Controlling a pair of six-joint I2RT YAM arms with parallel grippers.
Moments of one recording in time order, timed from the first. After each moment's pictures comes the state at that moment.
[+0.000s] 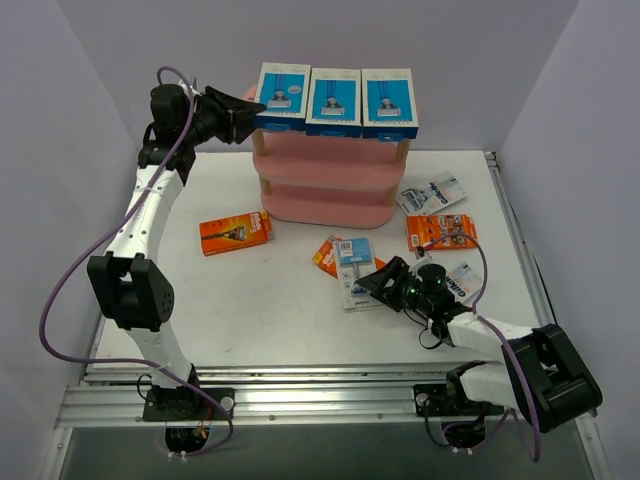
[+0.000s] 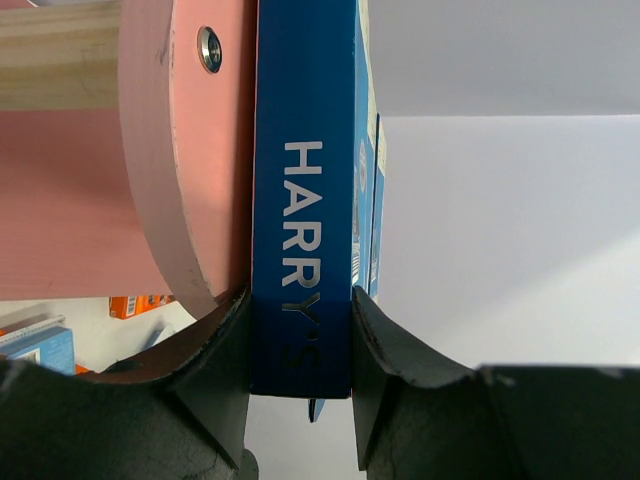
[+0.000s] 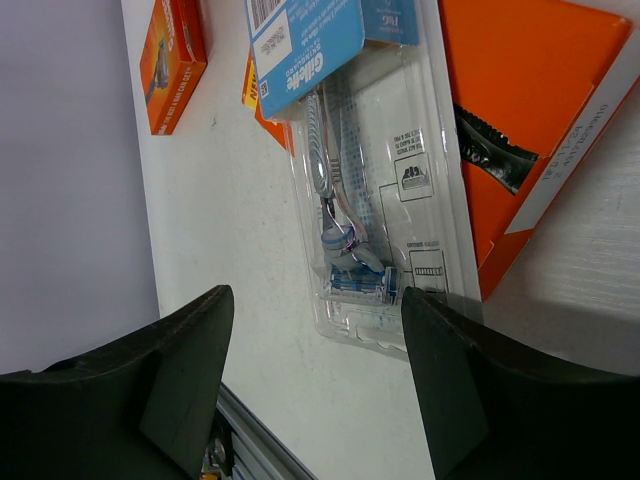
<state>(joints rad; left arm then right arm) -0.11 1.84 1.89 -0.19 0.60 -1.38 0.36 1.21 0.20 0.52 -0.32 1.03</state>
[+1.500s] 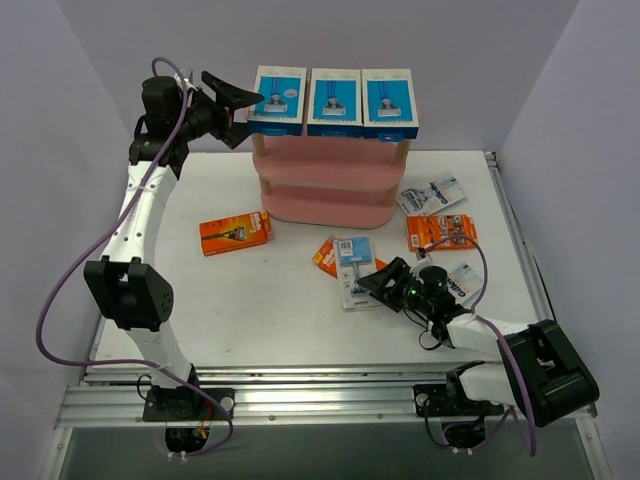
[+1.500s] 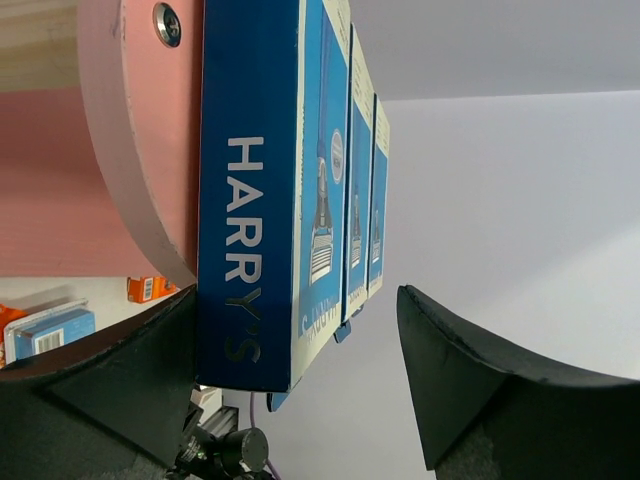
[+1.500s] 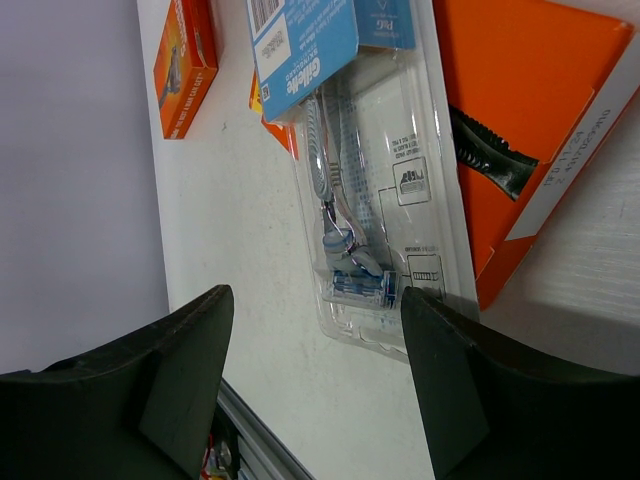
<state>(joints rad) -0.09 1.84 1.98 -0.31 0.63 -1.31 0.35 1.24 0.18 0.60 -0.34 1.05</state>
